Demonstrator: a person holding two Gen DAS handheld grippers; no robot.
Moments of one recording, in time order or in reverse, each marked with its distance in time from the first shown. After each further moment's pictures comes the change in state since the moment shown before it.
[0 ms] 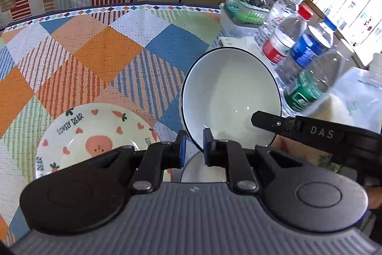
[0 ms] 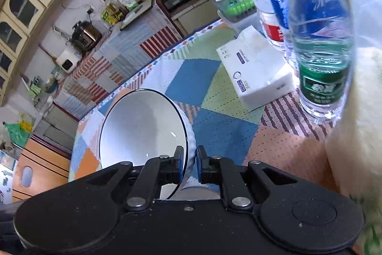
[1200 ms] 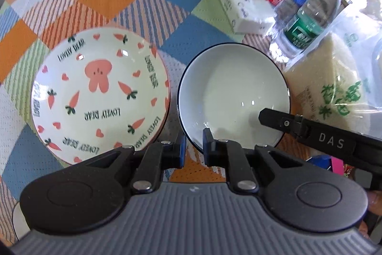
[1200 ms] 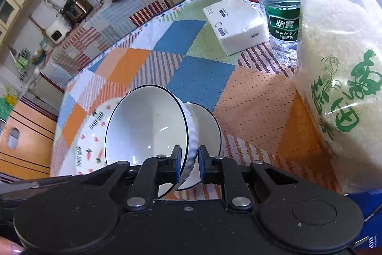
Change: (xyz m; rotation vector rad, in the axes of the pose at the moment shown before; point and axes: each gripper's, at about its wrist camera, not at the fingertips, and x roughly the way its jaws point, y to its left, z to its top) left arm 0.003 -0.004 -0.073 -0.012 0.183 0.019; right arm -0.035 0.002 -0.071 -0.073 0.117 -0.115
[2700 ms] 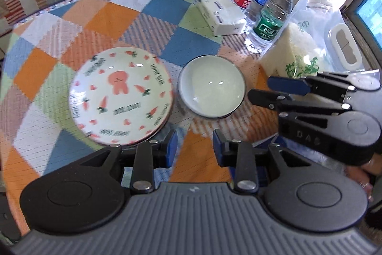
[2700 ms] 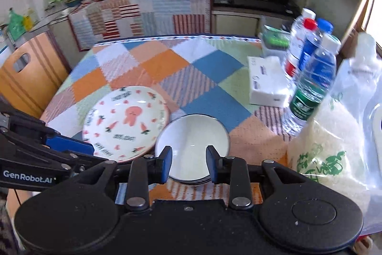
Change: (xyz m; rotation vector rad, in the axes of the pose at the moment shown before) left arm -0.117 -0.002 -0.027 0.161 -0.033 0.008; right arm -0.078 0.078 -0.014 -0.488 -0.067 -0.072
